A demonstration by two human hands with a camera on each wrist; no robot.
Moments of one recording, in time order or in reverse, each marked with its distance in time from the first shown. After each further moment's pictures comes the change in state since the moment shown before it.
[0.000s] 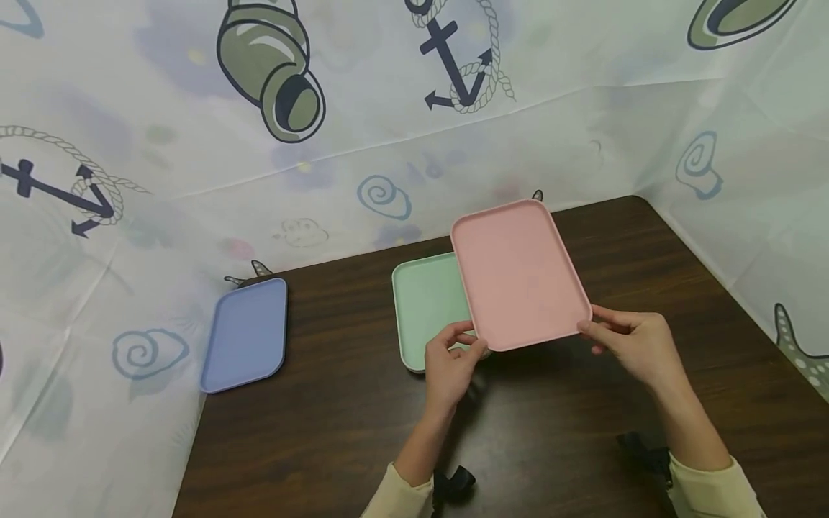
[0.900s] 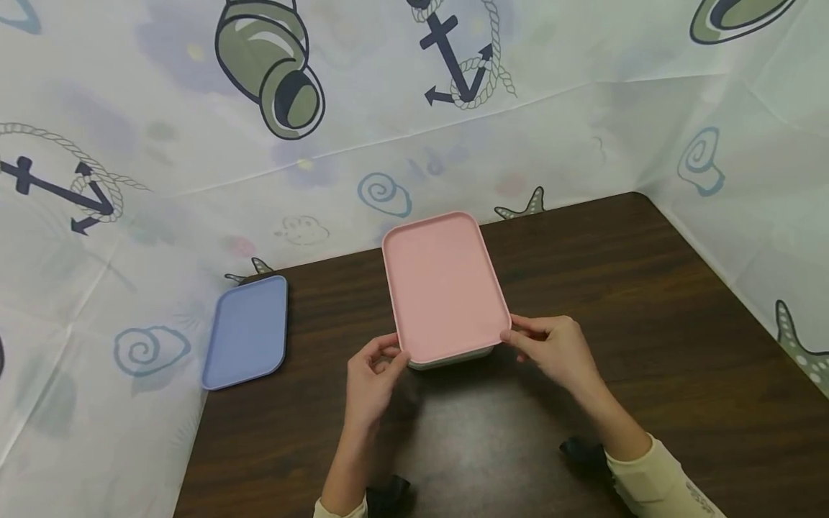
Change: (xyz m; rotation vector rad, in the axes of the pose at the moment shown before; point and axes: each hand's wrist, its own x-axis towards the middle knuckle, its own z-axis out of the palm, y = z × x) left_hand -0.016 0.018 -0.108 0.102 0.090 -0.085; right_hand -0.004 -0.037 0.085 0.109 -0.150 -0.092
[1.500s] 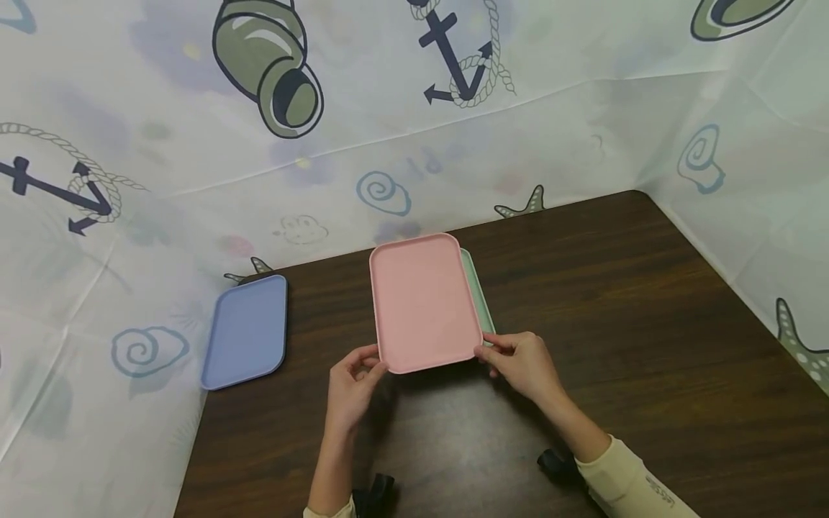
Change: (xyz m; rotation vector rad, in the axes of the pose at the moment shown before) left_hand 0.006 -0.028 -0.035 0.094 0.053 -0.076; right_hand 0.000 0.021 0.053 0.017 -0.038 0.033
